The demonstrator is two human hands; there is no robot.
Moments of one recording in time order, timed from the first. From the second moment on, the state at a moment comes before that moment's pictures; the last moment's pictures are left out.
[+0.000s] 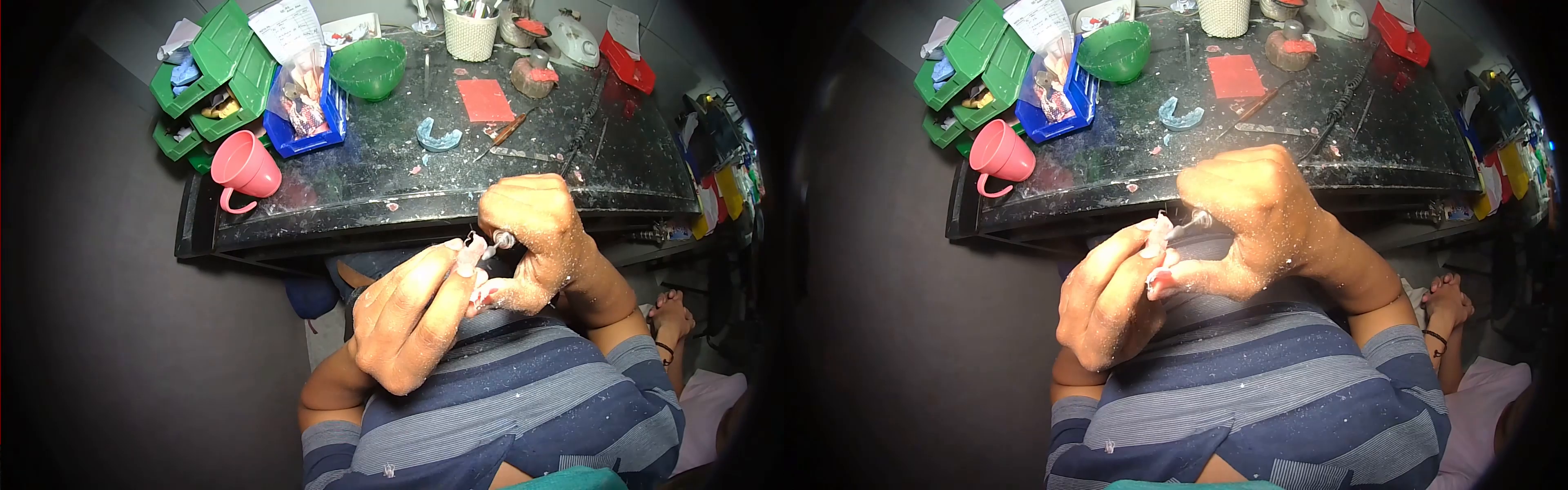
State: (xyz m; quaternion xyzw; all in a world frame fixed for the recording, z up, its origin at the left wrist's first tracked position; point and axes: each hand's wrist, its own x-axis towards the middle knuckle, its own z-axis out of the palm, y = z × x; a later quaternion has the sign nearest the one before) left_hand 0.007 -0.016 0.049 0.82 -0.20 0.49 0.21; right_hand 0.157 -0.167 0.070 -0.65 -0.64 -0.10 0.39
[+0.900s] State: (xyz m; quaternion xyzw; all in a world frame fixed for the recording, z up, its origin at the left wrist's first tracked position) left_hand 0.005 -0.011 0.049 0.82 -0.21 0.49 0.20; right_hand 0.163 -0.171 0.081 -0.66 -0.66 -0.14 0.33
